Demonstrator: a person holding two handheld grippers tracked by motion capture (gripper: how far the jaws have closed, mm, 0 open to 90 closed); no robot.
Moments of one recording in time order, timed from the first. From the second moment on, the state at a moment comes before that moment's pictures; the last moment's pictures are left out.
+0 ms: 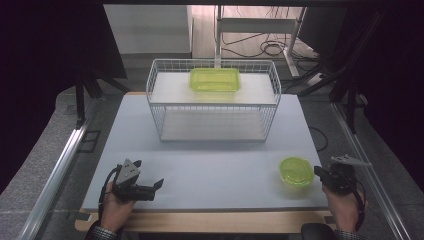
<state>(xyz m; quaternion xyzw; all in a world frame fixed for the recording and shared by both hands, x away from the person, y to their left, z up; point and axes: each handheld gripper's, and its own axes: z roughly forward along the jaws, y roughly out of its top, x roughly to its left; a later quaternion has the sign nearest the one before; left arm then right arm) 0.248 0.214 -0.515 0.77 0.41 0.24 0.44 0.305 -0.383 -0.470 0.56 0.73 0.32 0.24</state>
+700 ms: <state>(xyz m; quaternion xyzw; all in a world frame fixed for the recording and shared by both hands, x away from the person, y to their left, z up) 0.249 0.212 -0.516 0.77 0.40 0.24 0.43 0.302 -0.331 -0.478 0.52 0.76 0.34 0.18</state>
